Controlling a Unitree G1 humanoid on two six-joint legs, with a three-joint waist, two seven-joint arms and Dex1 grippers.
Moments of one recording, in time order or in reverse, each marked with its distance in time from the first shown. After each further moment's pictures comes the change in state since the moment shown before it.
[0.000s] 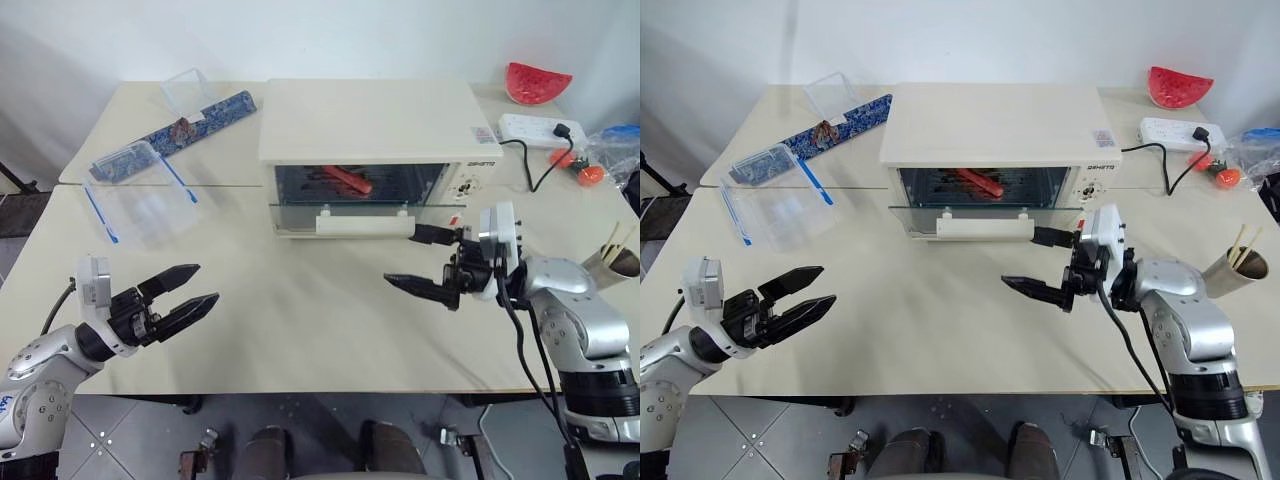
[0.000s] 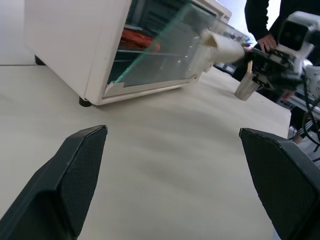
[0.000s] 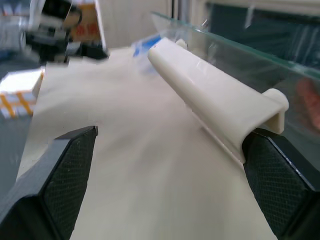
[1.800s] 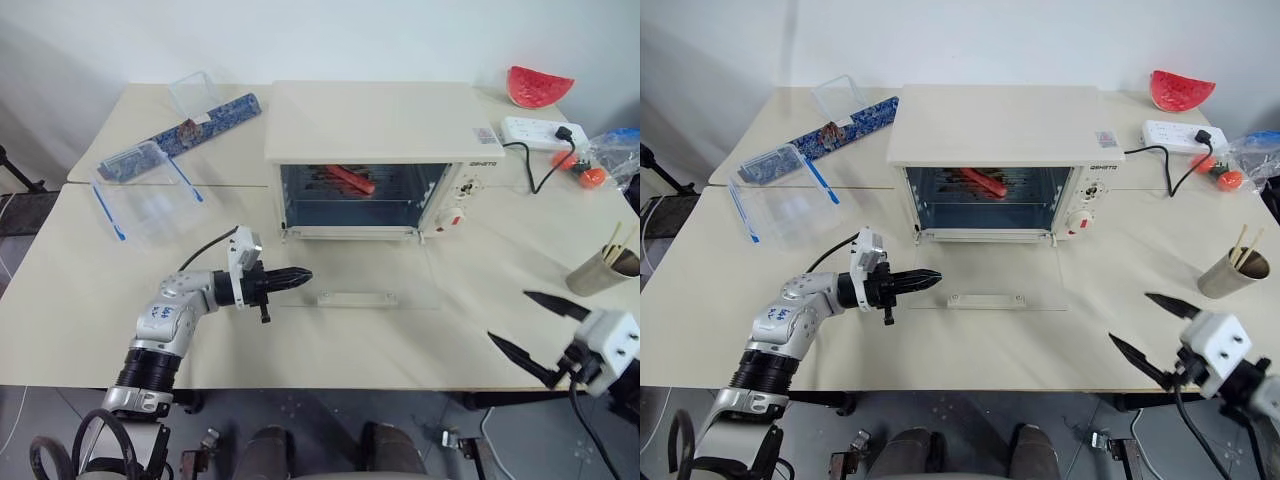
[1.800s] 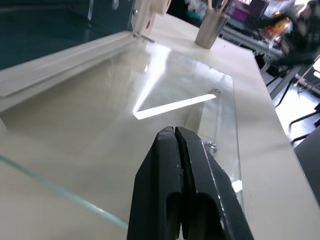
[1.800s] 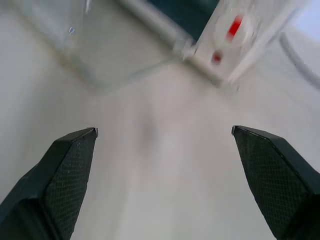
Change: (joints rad) left arm -0.520 -0.224 -0.503 0.430 0.443 -0.189 -0.108; right arm 0.514 -0.050 -0.343 -0.149 -0.182 -0.283 -0.283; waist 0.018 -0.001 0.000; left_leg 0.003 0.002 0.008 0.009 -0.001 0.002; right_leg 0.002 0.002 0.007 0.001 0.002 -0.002
